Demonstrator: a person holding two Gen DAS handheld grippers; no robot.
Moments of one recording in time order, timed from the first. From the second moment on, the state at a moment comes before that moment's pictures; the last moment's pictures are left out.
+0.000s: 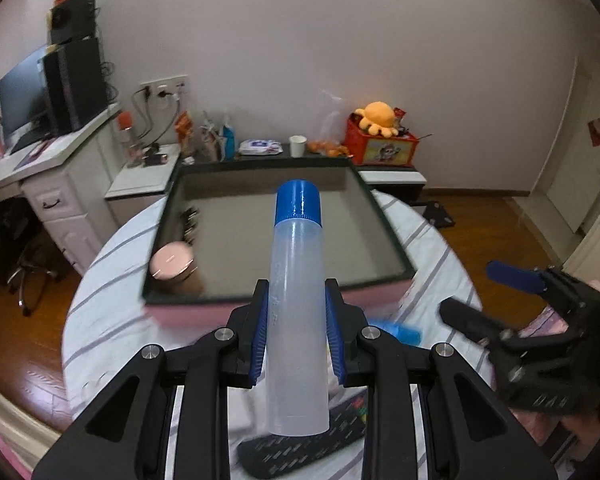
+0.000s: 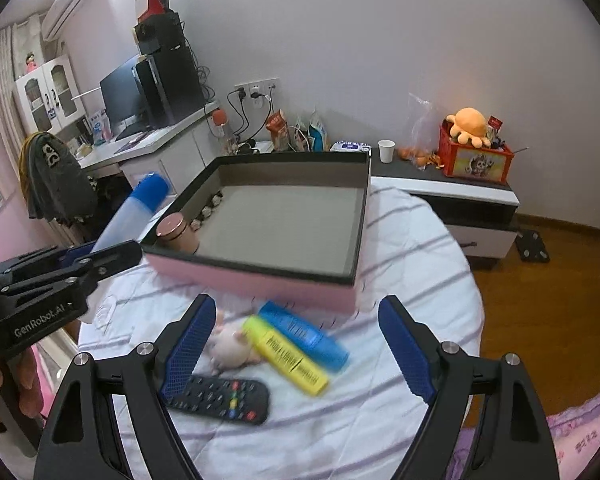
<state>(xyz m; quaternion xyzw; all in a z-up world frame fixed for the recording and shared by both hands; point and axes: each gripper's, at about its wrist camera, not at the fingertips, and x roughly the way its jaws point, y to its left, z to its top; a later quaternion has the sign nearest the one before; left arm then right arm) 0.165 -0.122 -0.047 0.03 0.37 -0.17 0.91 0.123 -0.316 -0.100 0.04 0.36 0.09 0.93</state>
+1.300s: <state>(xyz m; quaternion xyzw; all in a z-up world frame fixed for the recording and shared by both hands) 0.292 -0.230 -0.148 -0.06 0.53 -0.19 0.82 0.214 -0.391 -0.145 0.01 0.39 0.03 0.92</state>
